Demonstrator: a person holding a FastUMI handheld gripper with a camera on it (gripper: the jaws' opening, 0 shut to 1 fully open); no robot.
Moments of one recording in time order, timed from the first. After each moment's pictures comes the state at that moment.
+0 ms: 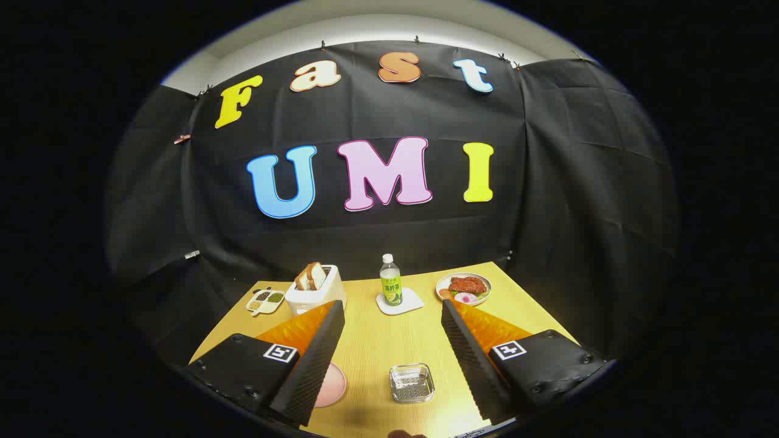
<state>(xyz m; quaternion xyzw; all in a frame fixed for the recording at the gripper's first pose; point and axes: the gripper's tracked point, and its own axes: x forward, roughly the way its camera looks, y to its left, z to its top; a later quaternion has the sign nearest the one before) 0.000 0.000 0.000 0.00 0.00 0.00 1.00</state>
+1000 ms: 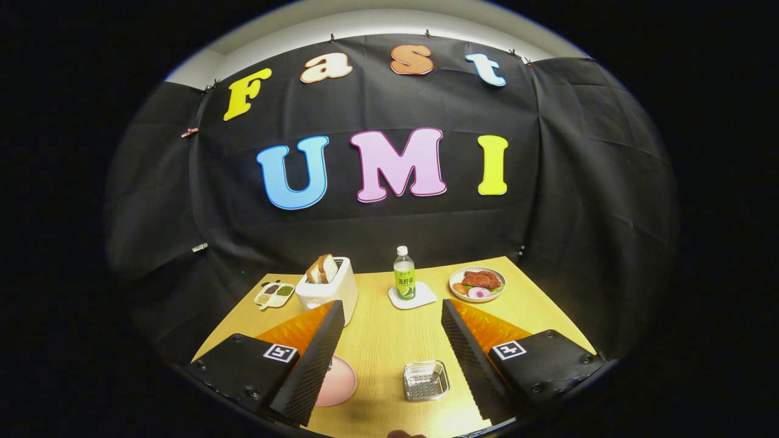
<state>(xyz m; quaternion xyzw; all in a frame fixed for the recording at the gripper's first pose) 0.012 0.026 -0.015 -0.01 0.02 0.03 1.00</state>
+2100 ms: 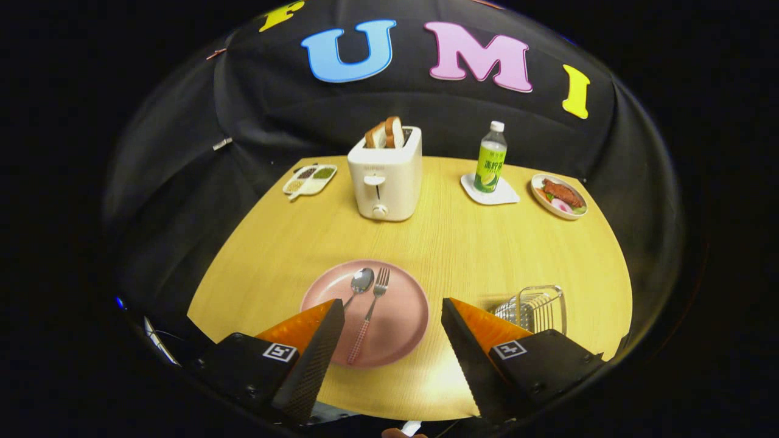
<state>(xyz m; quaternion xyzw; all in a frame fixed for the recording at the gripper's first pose) 0.046 0.151 -0.229 -0.08 0.31 0.10 0.94</state>
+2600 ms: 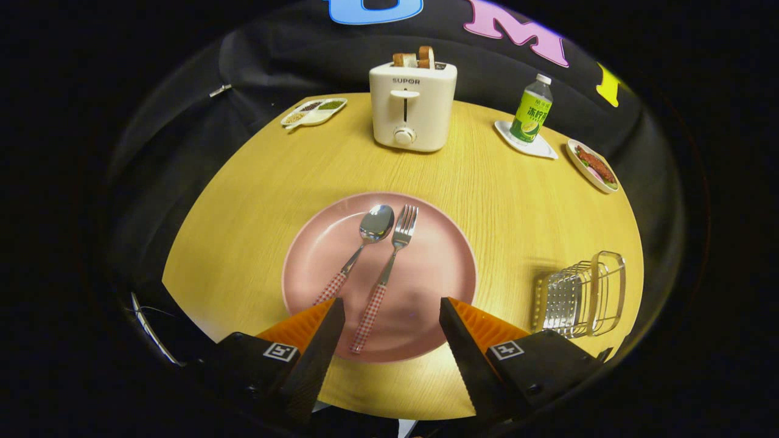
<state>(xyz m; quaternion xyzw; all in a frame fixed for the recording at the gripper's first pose) 0.051 0.175 -0.328 -0.12 0.41 0.10 0.90</state>
